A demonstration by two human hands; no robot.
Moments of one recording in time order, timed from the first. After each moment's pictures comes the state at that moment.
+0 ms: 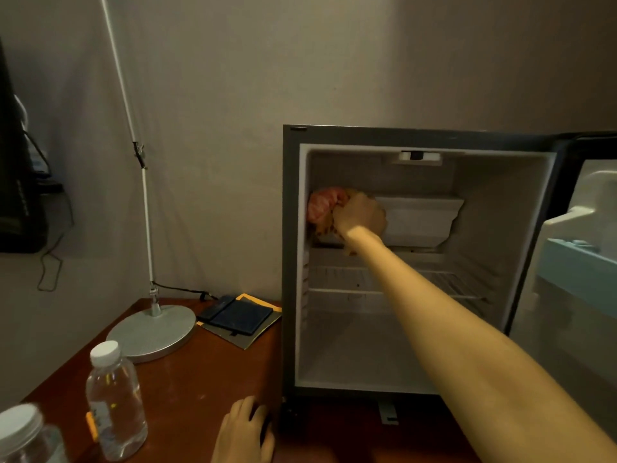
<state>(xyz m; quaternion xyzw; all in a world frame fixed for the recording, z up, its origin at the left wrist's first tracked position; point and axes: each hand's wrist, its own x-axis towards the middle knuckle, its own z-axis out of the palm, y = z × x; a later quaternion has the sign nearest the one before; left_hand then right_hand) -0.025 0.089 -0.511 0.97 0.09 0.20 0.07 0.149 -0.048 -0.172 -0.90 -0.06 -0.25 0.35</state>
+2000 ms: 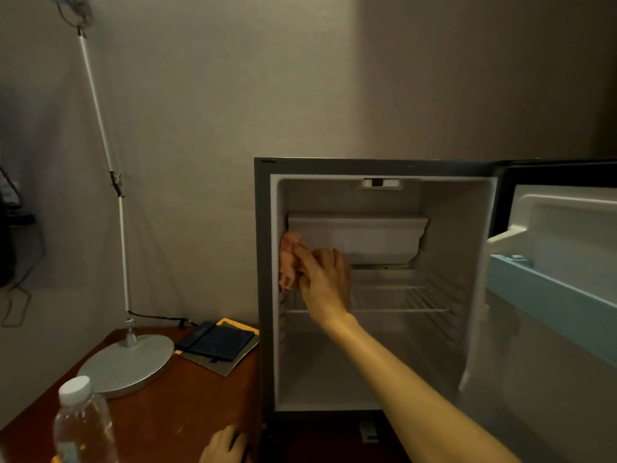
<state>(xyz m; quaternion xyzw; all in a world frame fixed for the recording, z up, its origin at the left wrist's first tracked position) 0.017 0.110 -0.528 0.97 0.14 0.10 0.17 0.120 -0.065 -0.258 -0.81 -0.31 -0.40 0.29</state>
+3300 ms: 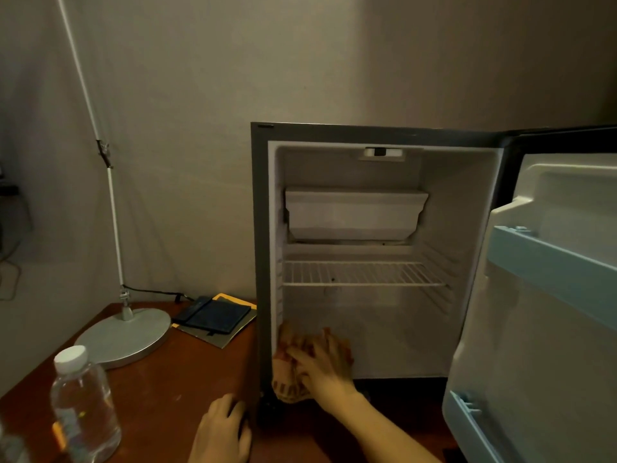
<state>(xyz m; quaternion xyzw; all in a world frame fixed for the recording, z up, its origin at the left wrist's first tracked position) -0.024 0.090 -0.512 0.97 0.08 0.22 0.07 0.098 -0.101 -0.432 -0.93 -0.35 -0.09 0.08</state>
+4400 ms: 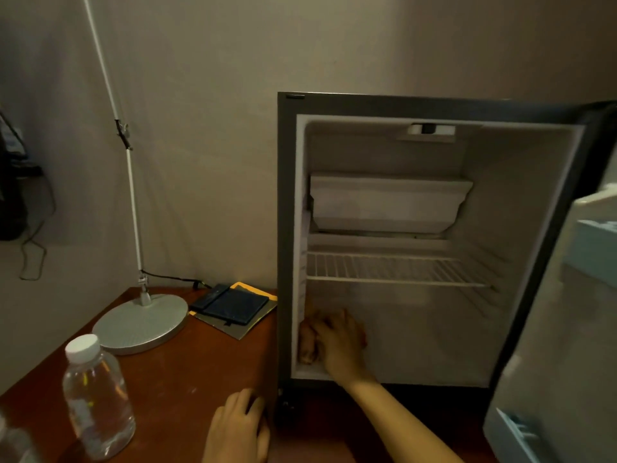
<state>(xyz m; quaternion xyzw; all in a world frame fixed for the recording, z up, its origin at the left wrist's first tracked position) -0.025 0.087 -0.509 0.96 0.05 0.27 0.05 0.136 -0.069 -0.430 -0.93 -0.29 -0.11 0.22</state>
